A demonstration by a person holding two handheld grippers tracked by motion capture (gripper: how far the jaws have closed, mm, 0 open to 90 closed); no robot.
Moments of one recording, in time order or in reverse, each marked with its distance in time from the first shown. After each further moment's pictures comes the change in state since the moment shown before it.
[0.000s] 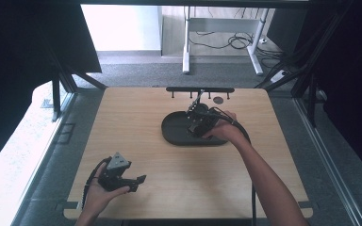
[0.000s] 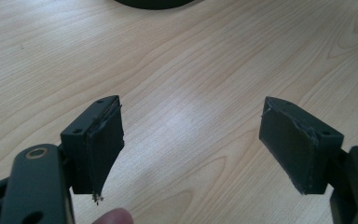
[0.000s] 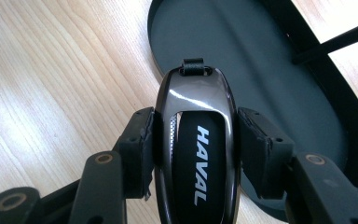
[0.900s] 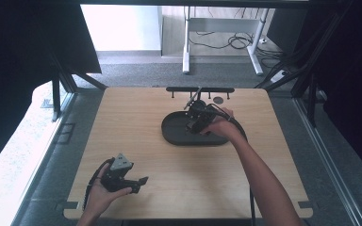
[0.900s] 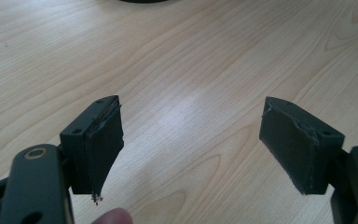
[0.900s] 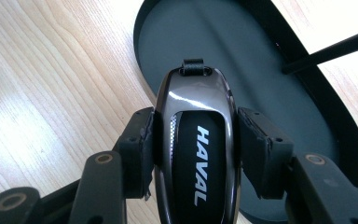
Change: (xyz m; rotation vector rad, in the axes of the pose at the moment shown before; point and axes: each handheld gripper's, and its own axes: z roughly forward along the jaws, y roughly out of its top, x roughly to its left) left arm -0.007 0.000 0.008 0.034 -0.017 0.024; right arm -0.009 0.011 0.007 0.000 -0.015 0.017
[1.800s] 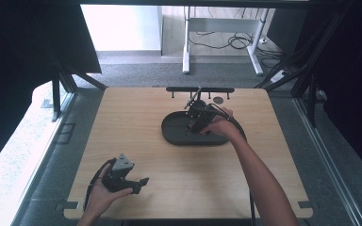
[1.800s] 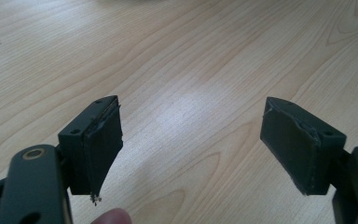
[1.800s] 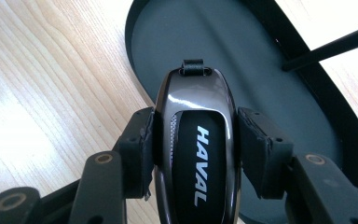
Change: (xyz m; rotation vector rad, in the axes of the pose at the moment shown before) left arm 0.000 0.000 0.001 0.009 0.003 0.004; right arm -0.007 0.000 0.009 0.006 0.007 0.008
